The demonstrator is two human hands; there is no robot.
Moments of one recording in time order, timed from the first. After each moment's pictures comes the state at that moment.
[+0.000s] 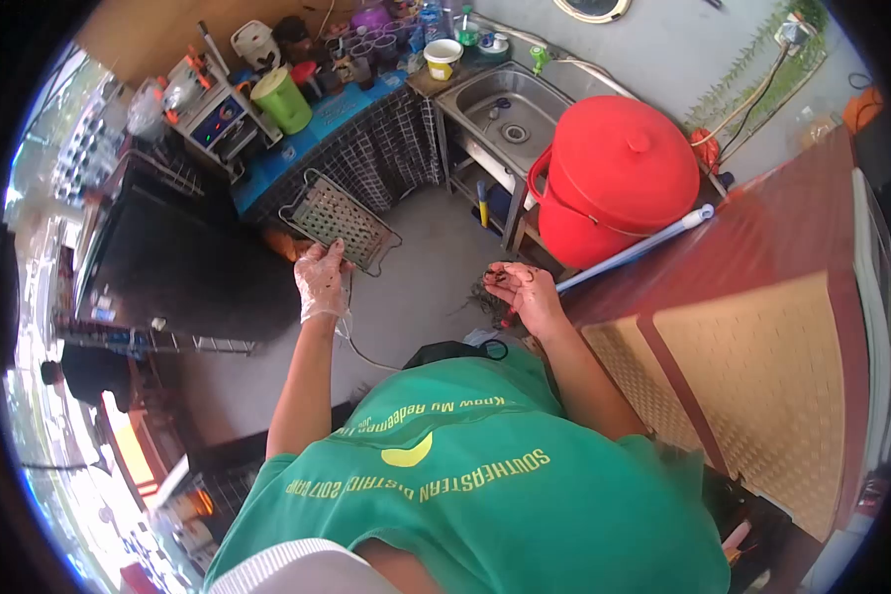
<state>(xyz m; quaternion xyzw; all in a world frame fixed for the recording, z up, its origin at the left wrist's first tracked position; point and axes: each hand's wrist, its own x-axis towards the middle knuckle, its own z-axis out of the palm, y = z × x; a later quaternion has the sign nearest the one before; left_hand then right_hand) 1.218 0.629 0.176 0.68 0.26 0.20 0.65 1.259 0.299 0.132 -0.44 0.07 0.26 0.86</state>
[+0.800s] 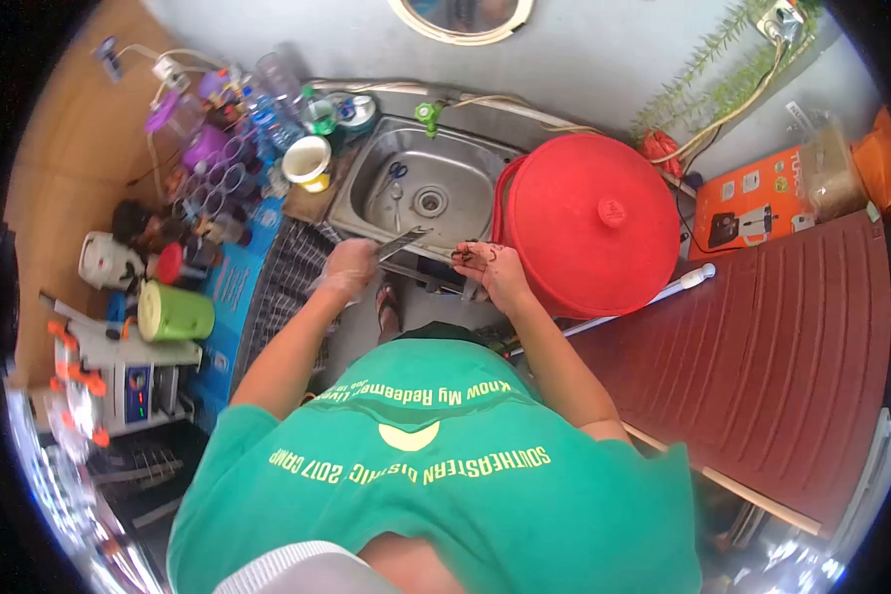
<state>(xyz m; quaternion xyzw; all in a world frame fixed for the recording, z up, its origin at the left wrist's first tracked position) 1.735 0.605 0.080 0.95 -0.24 -0.10 0.15 1.607 0.337 0.091 -0.44 0.14 0.05 0.89</state>
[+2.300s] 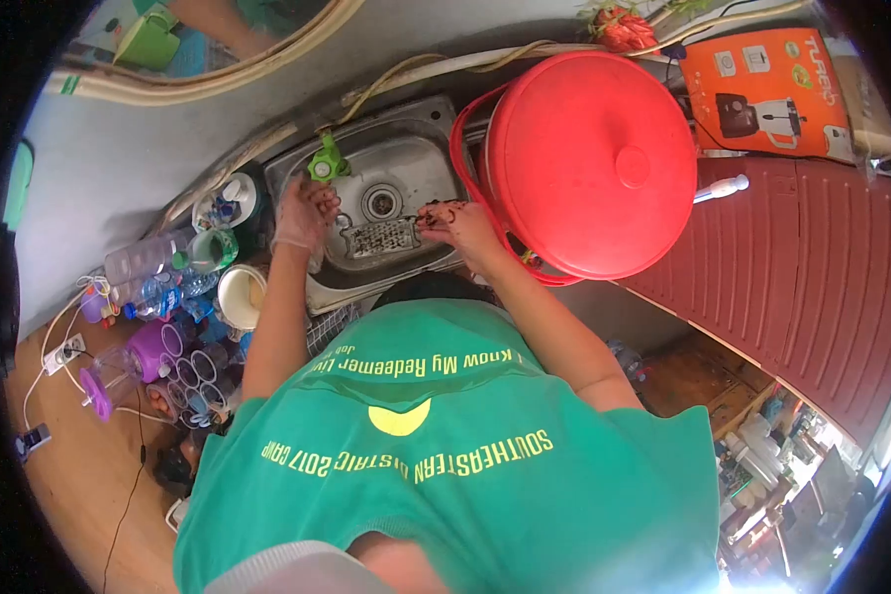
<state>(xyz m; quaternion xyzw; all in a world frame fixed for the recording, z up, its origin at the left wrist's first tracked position) 2.046 0.458 0.002 0.59 0.09 -0.52 0.61 1.778 0.330 0.017 -0.35 0.37 -0.12 0.85</state>
